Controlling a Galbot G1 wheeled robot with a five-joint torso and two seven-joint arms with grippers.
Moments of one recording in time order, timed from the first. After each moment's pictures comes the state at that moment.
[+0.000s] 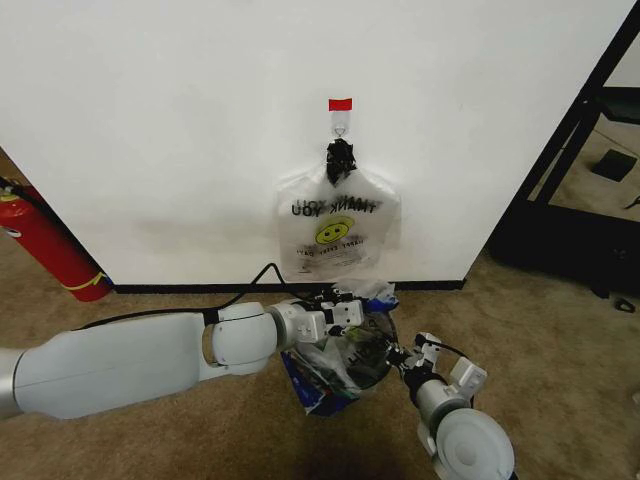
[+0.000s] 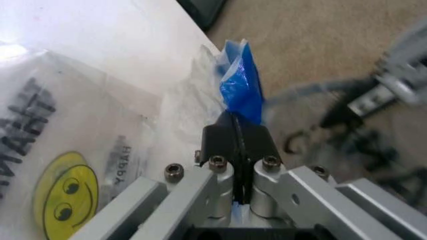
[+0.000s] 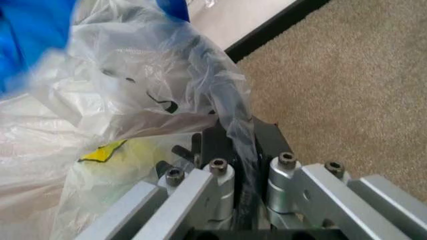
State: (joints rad) left arm -0.02 -0.75 1.03 -2.00 -0.44 0.35 -0.04; right arm -1.45 1.23 0.27 2.15 1.04 -0.32 0.52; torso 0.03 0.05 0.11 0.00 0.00
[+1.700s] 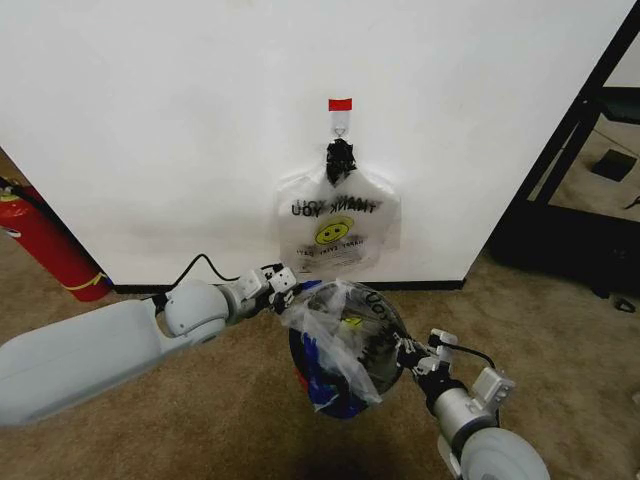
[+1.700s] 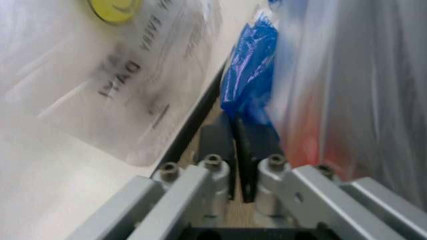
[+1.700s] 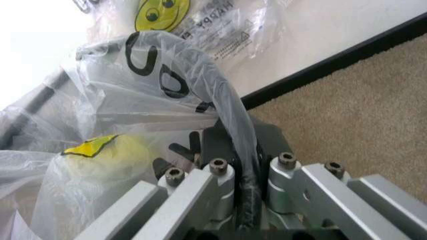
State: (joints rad) left arm 0.20 -0.58 0.75 -1.89 -0.73 0.39 -0.01; right arm -1.54 1.14 0.31 2.27 0.95 -0.24 0.40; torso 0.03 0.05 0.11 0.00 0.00
